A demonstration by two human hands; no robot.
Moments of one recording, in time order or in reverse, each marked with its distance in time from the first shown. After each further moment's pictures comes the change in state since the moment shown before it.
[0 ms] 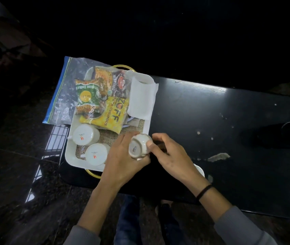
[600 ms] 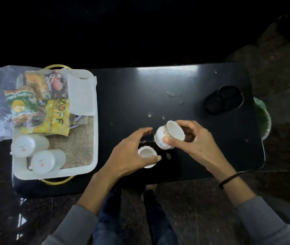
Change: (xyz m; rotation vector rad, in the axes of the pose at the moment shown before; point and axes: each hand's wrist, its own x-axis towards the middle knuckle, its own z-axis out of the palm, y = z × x) left_hand -0.006 0.087 0.107 0.103 -0.544 0.162; right_hand -0.084 0.115 -0.145 0.173 0.337 0.056
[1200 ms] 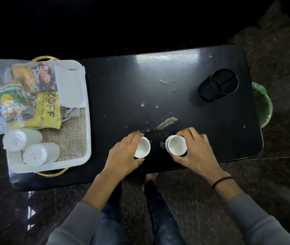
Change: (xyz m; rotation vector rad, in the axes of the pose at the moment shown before) left_hand -0.011 -0.026 0.048 0.494 0.005 0.003; right_hand -0.026 0.084 0.005 -0.723 -0.004 -0.176
